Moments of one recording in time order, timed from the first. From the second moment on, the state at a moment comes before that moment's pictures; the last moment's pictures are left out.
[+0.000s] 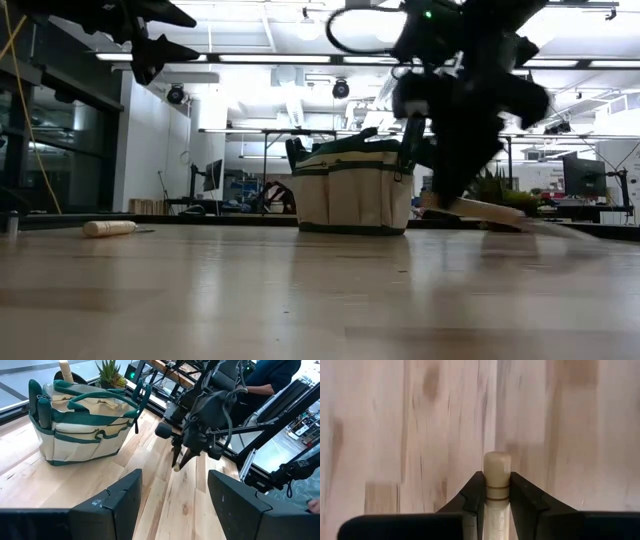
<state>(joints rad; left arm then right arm) 0.37 0.55 0.61 -0.29 0.29 -0.42 0.04 1.61 0.90 -0.42 -0.15 0.09</state>
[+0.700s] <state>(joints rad) 0.37 0.55 0.61 -0.29 0.28 -0.42 0.00 1.48 0.91 0.35 0.12 0.24</state>
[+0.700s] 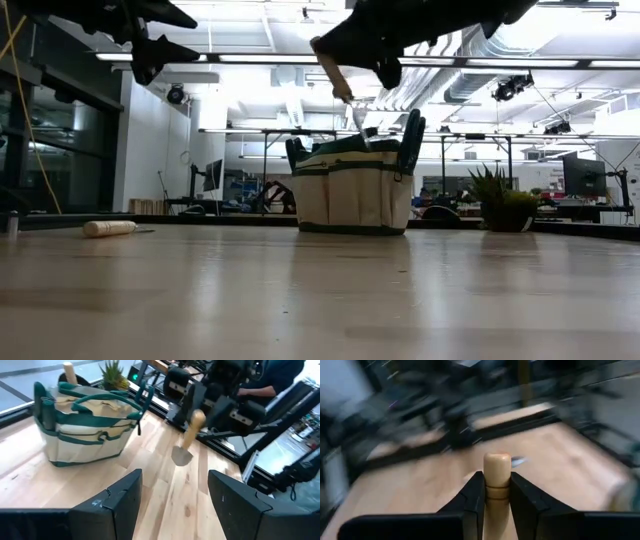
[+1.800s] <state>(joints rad) 0.37 0.55 0.61 -0.29 0.25 -0.45 0.13 1.80 1.31 0.47 1.31 0.05</state>
